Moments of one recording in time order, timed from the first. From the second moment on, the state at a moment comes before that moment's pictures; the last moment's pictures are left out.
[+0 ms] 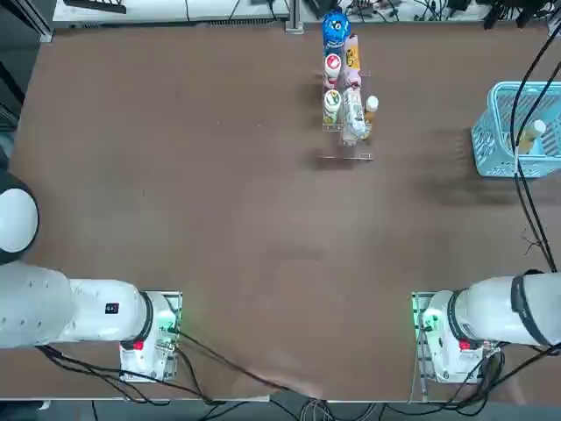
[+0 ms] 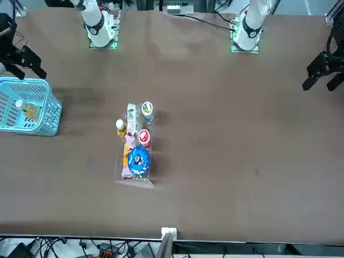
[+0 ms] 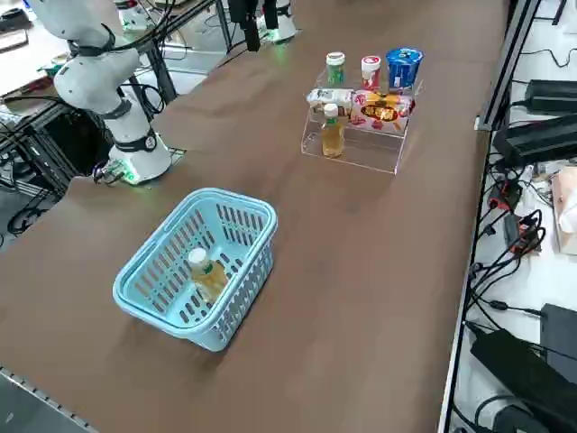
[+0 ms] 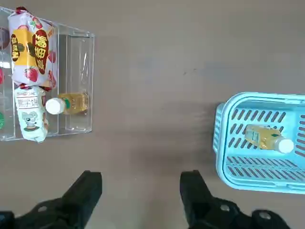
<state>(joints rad) 0.05 -0.12 -0.07 -1.69 0.01 1.59 -0.03</state>
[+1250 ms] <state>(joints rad) -0.10 -0.06 -0.10 -1.69 0.00 1.58 -0.16</state>
